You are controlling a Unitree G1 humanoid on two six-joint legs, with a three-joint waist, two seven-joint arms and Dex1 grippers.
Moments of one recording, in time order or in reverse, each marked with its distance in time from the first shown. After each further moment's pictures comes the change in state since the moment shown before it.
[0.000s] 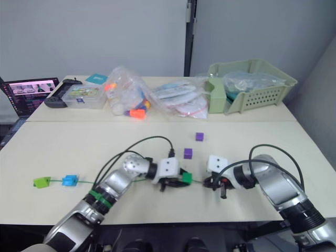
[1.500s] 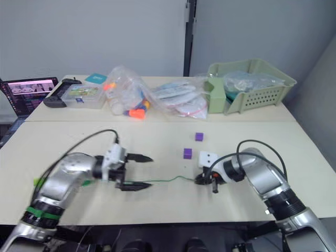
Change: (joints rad) left arm 0.187 0.175 0.230 -0.266 -0.346 0.152 -0.128; right arm -0.105 0.098 0.044 0.095 -0.039 -0.006 0.089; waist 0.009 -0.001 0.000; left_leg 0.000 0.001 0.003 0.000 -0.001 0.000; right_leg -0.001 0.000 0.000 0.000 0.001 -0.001
